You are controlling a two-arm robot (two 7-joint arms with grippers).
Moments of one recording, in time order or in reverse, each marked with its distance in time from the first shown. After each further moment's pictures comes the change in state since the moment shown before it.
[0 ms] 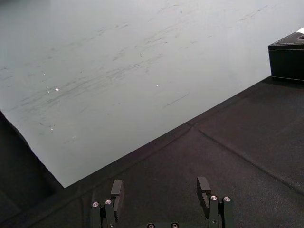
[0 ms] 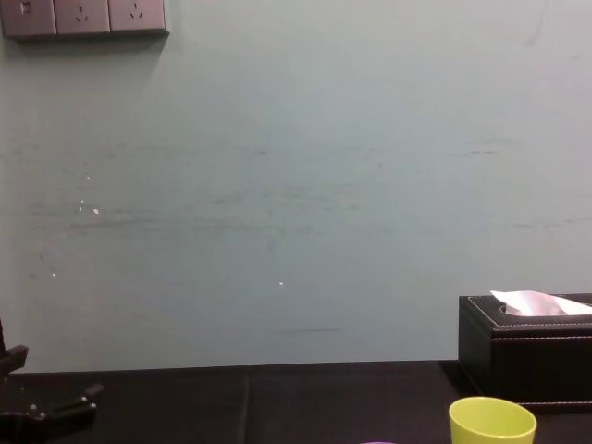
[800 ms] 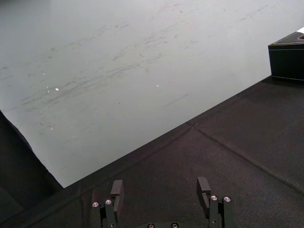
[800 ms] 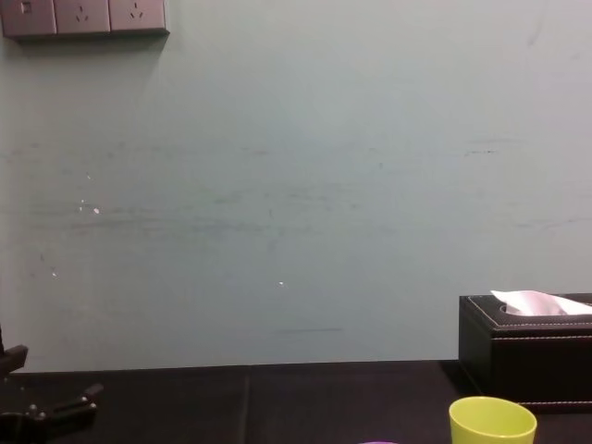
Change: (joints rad) left arm 0.000 0.000 0.000 0.000 0.000 0.000 0.000; right arm 0.192 -0.002 -0.102 0.072 -0.008 -0.039 -0.062
